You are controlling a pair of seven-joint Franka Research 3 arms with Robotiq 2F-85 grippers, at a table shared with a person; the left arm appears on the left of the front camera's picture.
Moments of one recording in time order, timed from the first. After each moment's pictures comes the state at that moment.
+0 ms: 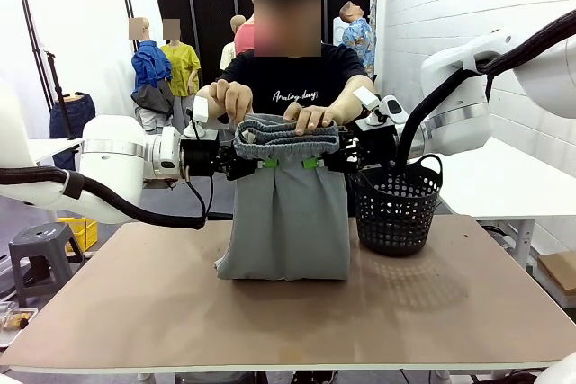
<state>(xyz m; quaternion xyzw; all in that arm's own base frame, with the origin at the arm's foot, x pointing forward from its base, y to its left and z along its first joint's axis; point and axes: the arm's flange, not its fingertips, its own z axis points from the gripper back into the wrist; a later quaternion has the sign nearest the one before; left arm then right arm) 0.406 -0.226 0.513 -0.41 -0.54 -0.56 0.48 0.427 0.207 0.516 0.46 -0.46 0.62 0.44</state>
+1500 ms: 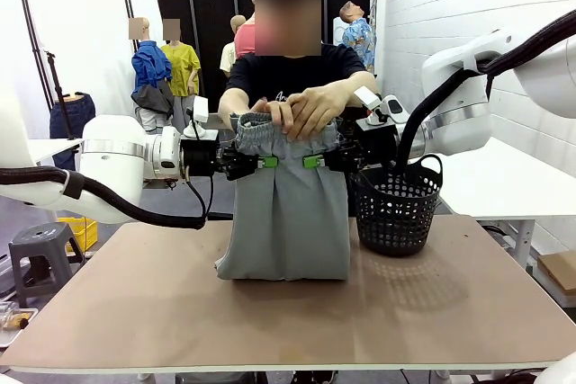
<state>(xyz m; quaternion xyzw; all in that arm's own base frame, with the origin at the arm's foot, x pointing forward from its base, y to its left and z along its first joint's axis) 0.406 -0.226 0.513 -0.41 -0.54 -0.56 0.48 0.427 0.205 0.516 0.46 -0.46 0.62 0.44</state>
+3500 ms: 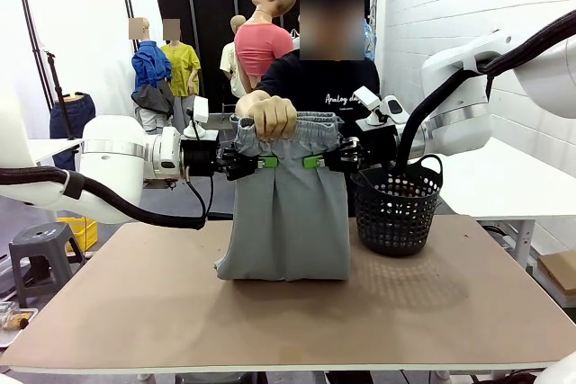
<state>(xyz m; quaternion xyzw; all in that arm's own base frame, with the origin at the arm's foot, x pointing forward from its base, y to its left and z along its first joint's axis) 0.406 -0.226 0.512 -0.41 -0.54 -0.56 0.48 0.427 0.205 0.515 0.46 -0.46 0.62 0.44</state>
